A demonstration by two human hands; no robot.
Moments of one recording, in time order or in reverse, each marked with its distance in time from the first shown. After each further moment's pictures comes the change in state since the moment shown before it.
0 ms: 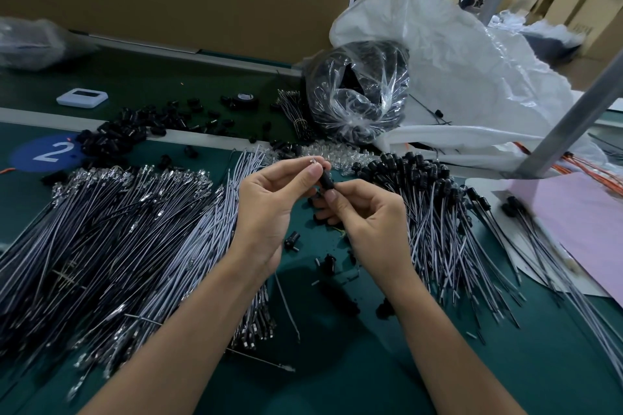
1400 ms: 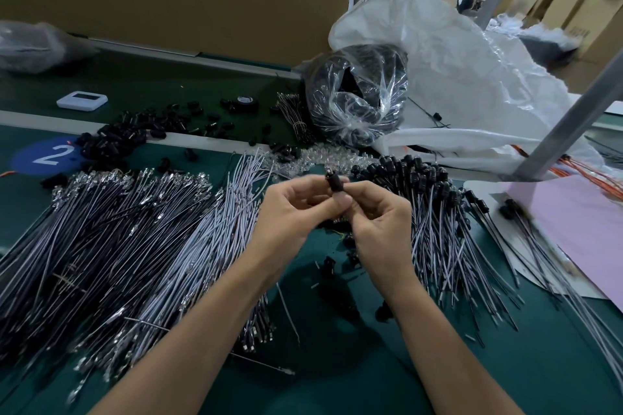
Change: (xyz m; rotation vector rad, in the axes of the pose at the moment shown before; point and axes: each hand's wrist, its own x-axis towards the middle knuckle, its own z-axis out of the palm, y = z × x) left_hand -0.006 -0.005 0.005 0.169 -0.200 -0.052; right_hand 0.001 0.006 -0.003 0.004 0.082 -0.070
